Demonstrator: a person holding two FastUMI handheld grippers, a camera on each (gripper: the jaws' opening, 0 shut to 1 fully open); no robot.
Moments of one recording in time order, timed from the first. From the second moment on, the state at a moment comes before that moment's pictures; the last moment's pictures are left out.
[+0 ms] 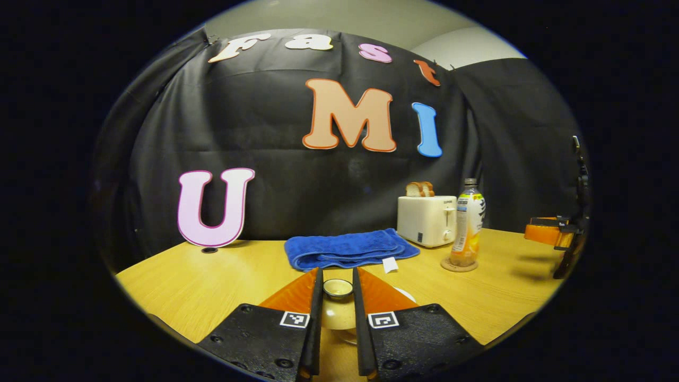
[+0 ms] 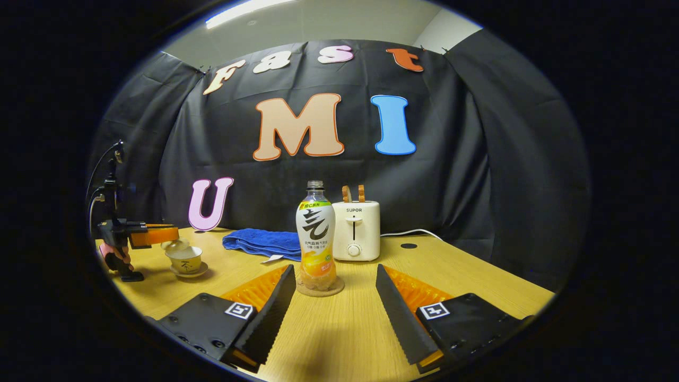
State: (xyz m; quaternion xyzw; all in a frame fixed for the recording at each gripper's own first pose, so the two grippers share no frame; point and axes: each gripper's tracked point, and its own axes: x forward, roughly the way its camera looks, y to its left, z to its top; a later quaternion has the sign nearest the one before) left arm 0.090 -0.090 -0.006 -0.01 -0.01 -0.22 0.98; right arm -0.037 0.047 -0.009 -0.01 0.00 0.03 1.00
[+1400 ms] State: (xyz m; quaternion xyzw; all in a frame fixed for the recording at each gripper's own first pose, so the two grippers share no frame) left arm 0.088 -0.101 -0.007 -0.01 0.00 -0.24 0.97; right arm -0.042 0.046 -0.009 -0.01 0.00 0.03 1.00
